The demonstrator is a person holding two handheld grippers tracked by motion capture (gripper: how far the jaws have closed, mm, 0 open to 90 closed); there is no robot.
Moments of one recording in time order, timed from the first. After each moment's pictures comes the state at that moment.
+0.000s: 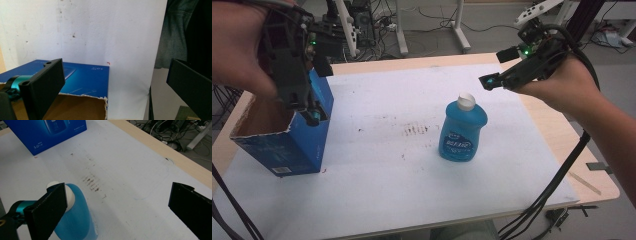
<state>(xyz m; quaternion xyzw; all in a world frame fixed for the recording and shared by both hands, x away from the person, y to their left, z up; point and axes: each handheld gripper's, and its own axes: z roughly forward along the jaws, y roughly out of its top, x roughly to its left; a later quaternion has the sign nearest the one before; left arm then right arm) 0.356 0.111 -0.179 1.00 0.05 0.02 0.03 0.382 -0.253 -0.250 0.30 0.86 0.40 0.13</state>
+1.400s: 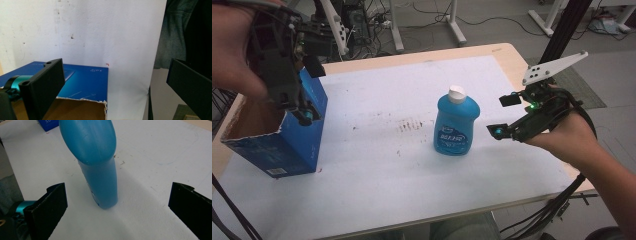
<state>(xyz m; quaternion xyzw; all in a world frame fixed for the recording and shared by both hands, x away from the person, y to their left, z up) 0.358 0.104 -0.184 1.00 0.05 0.02 0.02 0.325 -0.288 -0.341 0.30 0.85 0.43 0.09</state>
